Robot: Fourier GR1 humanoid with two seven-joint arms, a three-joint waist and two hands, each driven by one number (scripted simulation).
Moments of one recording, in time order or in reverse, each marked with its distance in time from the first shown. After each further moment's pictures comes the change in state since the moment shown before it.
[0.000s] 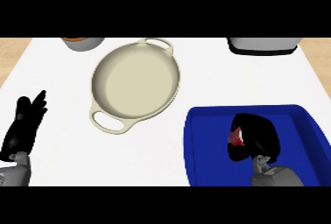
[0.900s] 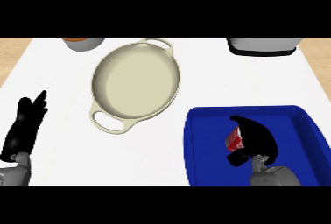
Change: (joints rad) left arm 0.006 0.030 -0.042 0.006 0.030 0.036 -0.007; right arm 0.006 0.030 -0.041 0.038 -0.208 0.111 0.108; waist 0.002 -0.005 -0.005
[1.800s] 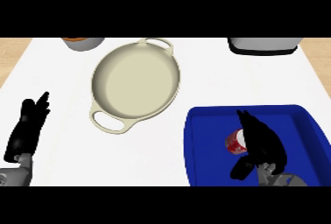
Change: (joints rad) left arm 0.007 0.052 -0.083 0.023 0.069 0.077 -0.015; right arm 0.022 -0.073 0.090 -0.183 -0.063 0.065 0.144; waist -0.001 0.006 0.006
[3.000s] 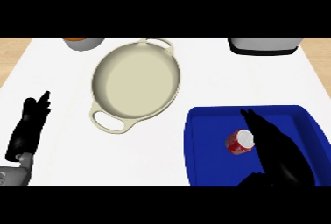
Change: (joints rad) left arm -0.011 0.087 -0.111 0.014 0.098 0.096 -0.003; right arm -0.003 -0.144 0.092 -0.299 -0.188 -0.013 0.144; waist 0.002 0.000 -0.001
